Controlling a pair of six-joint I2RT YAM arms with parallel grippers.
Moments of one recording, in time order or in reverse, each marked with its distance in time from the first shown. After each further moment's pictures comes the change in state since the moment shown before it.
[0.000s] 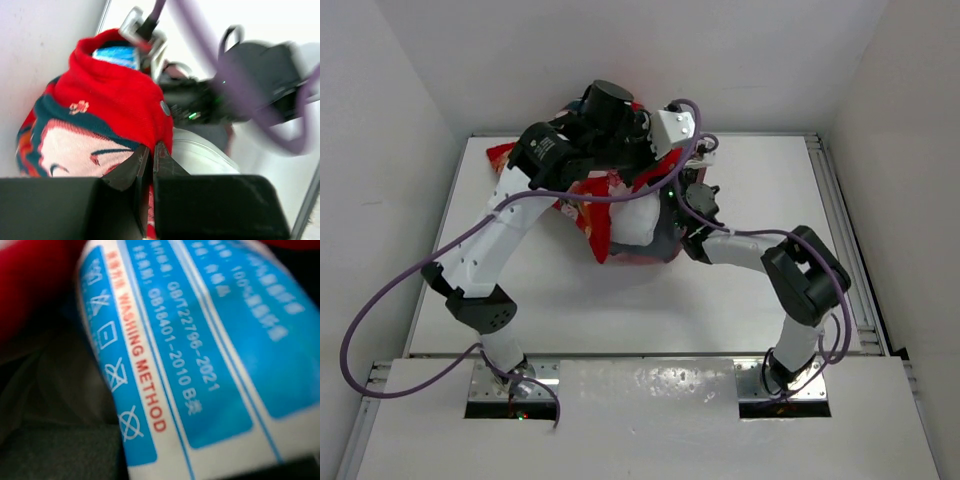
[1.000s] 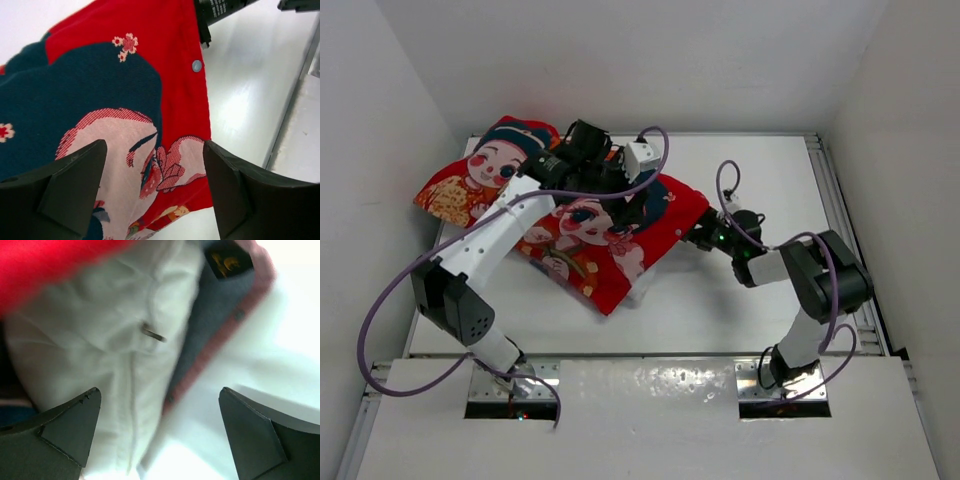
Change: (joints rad) left arm 0.235 -0.138 -0.637 0.269 0.352 -0.088; right arm -0.326 -0.021 -0.412 -0.203 -0.620 0.099
